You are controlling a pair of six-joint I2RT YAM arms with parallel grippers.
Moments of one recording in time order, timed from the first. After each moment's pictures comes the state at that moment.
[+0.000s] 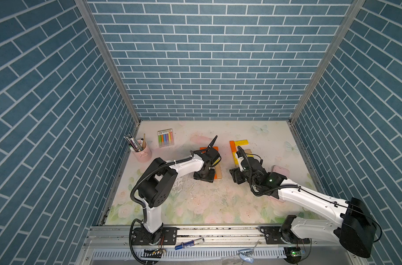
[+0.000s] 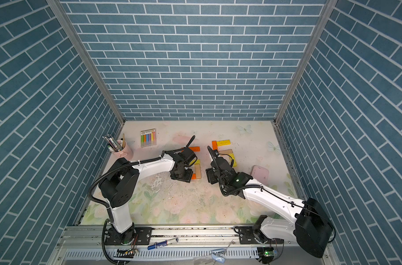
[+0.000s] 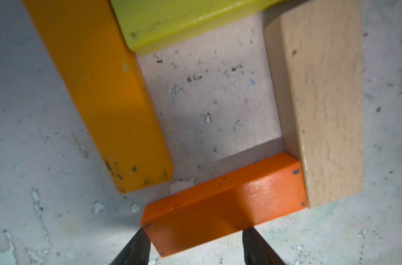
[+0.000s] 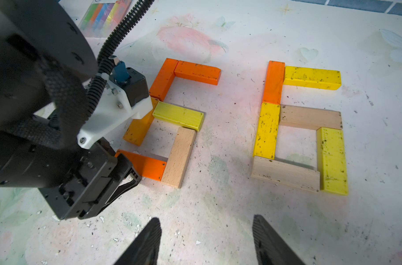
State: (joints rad) left arm -0.72 1.88 1.23 -0.77 -0.02 -0.48; right arm 0.88 1.19 0.76 -0.29 0.21 0.33
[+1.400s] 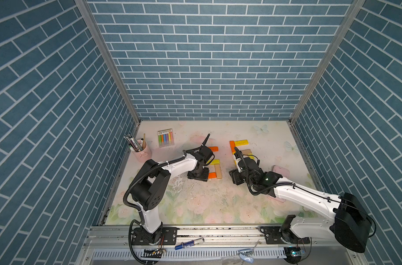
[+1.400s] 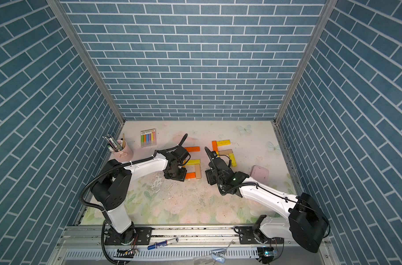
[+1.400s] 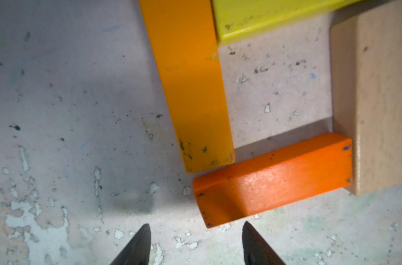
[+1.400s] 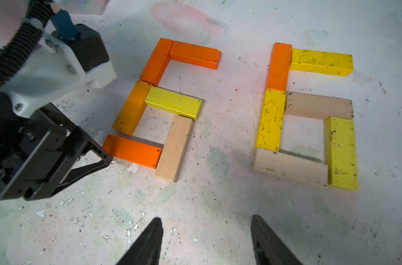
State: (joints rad) left arm -0.65 1.80 1.16 -0.79 -0.03 -0.45; right arm 0.88 1.26 0.76 -0.29 0.21 0.33
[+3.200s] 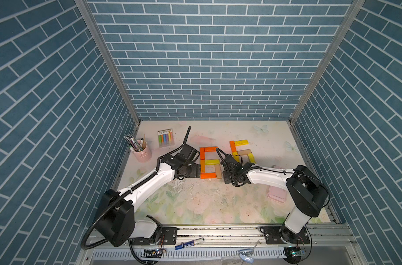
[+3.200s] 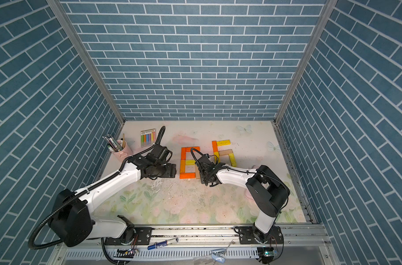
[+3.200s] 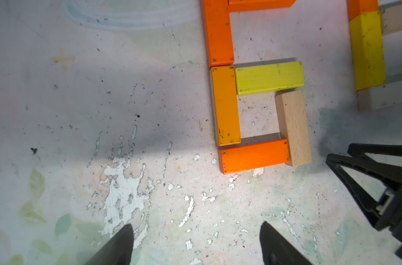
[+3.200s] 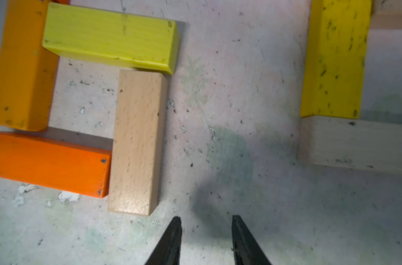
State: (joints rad) left arm -0.56 1.35 0.98 -0.75 -0.06 -0.49; right arm 0.89 1.72 0.98 -0.40 0.19 0.55
